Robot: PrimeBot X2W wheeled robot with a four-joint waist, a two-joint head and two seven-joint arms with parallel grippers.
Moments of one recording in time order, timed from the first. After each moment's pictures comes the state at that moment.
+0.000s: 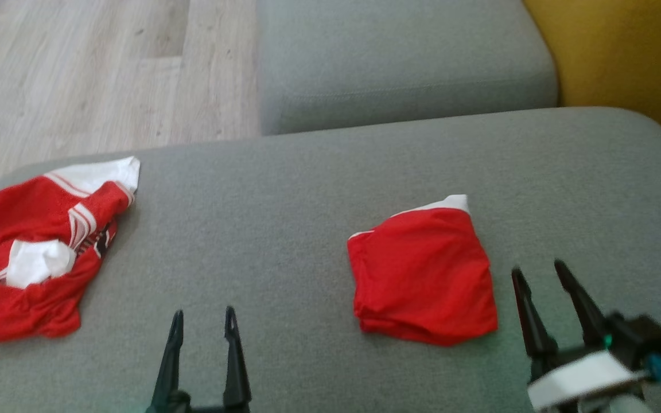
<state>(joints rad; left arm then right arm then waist) 0.21 0.05 -0.34 -0.02 -0.15 0.29 -0.25 0.05 -0.20 0.19 0.22 0.29 0.13 -0.25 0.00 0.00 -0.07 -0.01</state>
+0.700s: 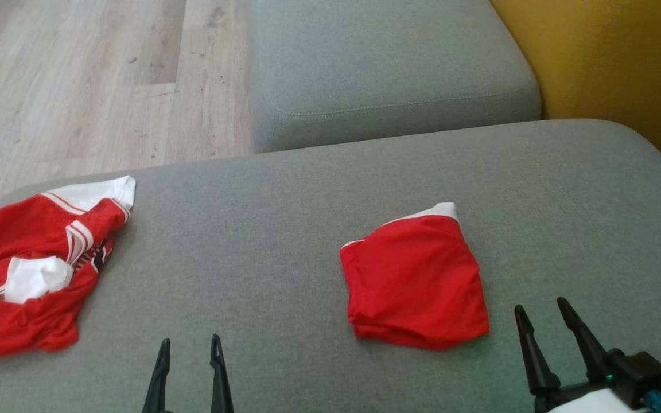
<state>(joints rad) 0.28 0.06 -0.27 0.02 -0.13 0.24 -0.25 0.18 -0.17 0.15 0.18 0.23 0.13 -0.25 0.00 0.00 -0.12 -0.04</state>
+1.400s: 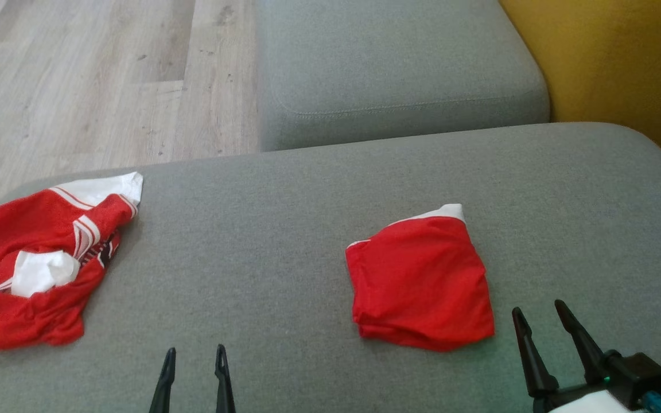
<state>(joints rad) 0.30 0.06 -0.27 0.03 -0.12 0.21 -0.25 0.18 -0.17 0.16 0.19 0.23 0.13 -0.25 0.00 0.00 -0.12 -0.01</state>
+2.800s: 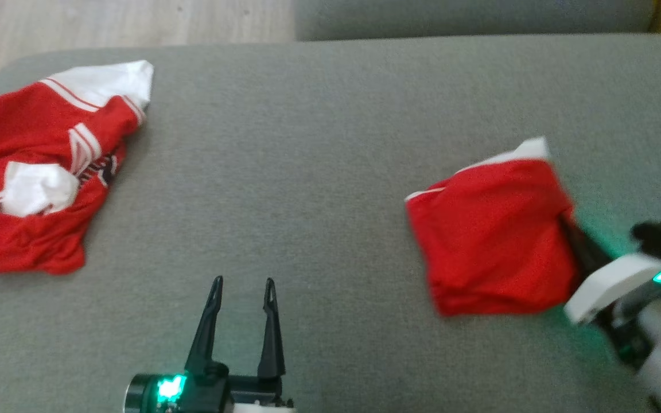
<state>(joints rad) 0.10 0.05 -0.44 0.01 -0.12 0.28 -0.25 -0.36 -0.42 0.56 0.70 0.81 0.13 -0.17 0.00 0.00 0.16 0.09</state>
